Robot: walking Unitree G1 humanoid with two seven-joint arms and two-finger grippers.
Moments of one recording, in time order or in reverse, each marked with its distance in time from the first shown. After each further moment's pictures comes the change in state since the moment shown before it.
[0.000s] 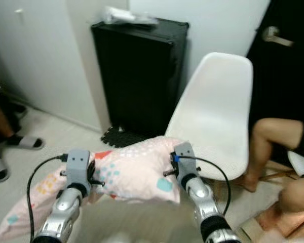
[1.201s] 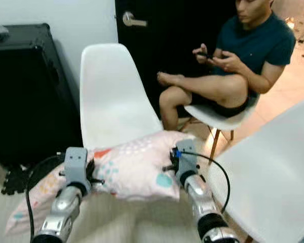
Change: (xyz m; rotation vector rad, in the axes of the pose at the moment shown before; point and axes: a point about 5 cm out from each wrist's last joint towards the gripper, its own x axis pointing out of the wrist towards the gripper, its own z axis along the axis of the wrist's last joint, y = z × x) left arm 0.009 0.010 0.023 -0.037 -0.050 0.060; right arm 0.015 0.003 0.031 0.210 -0.097 0.026
